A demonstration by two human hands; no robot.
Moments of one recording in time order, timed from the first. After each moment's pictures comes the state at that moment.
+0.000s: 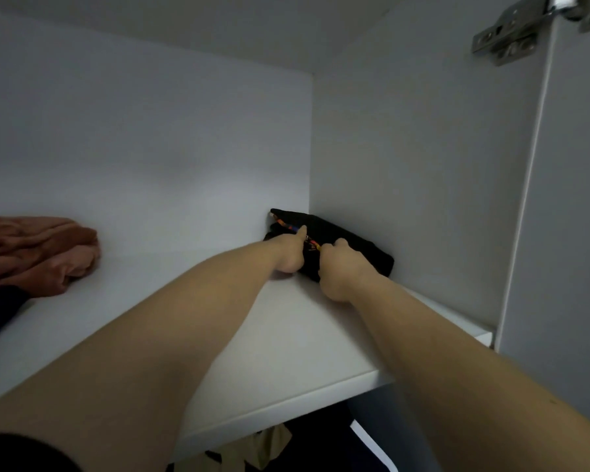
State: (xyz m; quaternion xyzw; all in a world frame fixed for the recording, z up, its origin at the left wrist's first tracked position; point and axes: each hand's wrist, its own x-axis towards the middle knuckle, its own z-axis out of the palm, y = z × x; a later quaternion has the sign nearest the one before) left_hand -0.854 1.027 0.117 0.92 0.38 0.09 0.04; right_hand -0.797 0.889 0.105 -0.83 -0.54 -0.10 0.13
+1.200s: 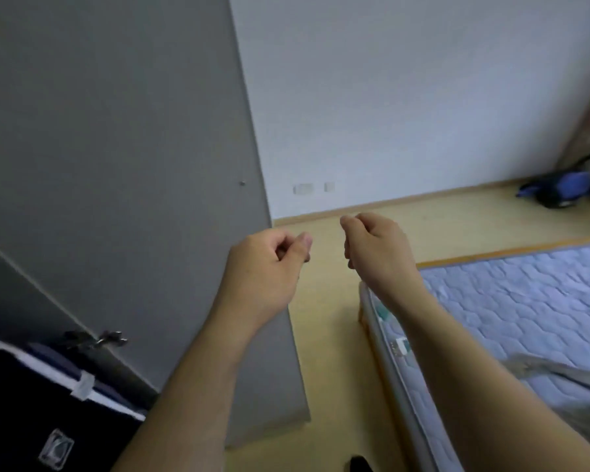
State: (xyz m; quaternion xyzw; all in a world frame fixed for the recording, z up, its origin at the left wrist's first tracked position) left_hand -0.933 0.450 -0.091 0.87 -0.20 0.06 0.45; right_hand -0.953 0.285 -0.114 -0.81 0.17 -0.23 0.51
